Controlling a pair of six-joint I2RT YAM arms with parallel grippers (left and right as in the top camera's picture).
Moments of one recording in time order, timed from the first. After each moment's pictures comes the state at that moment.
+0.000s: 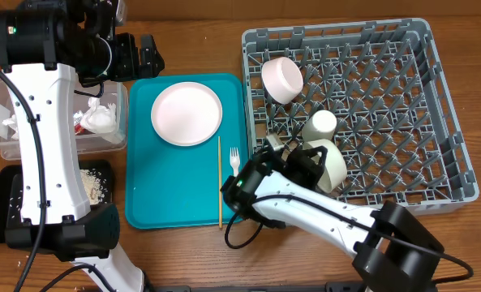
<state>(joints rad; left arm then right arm) 0.04 1.90 2.37 -1.60 0.33 -0.07 1.00 1.81 1.27 -1.63 1.25 0.54</state>
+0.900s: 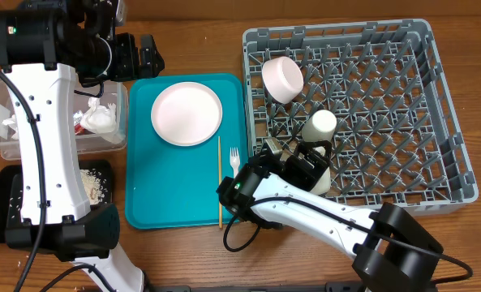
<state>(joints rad) 0.04 1.90 2.37 -1.60 0.33 -0.07 1.01 1.81 1.28 -1.58 1.14 0.53</state>
